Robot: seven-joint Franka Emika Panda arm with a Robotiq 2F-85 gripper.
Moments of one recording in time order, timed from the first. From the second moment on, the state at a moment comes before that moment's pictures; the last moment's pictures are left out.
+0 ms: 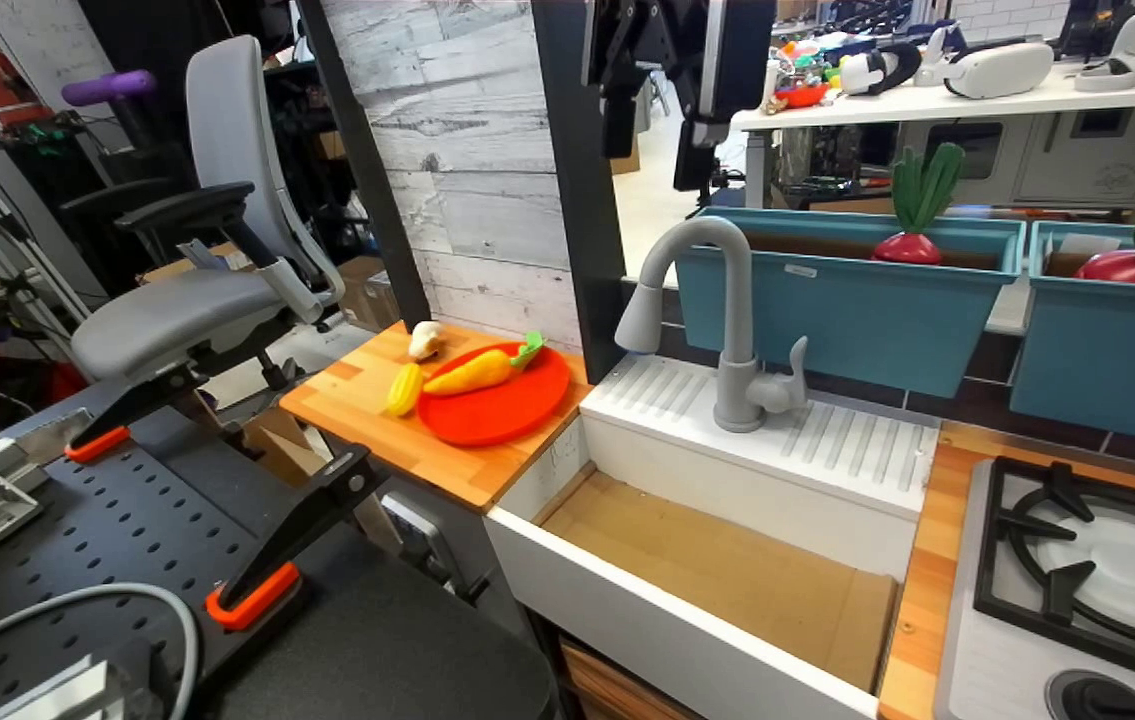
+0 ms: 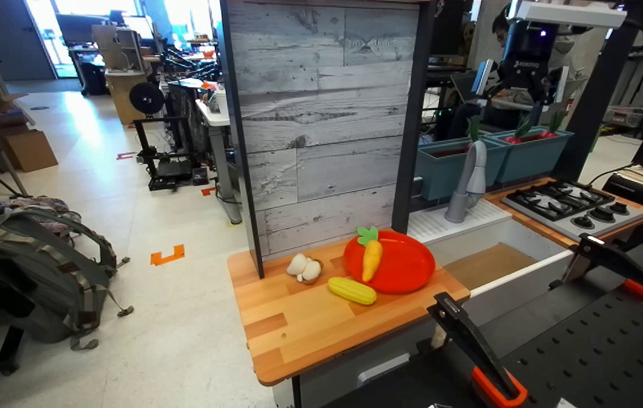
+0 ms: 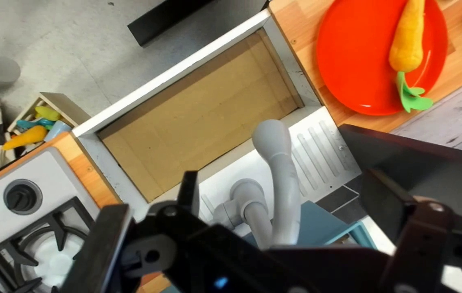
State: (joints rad) arm -0.25 0.57 -0.12 -1.72 0.16 2.09 0.05
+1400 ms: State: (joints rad) arm -0.18 0.71 -0.11 -1.74 0.19 2.35 0.15
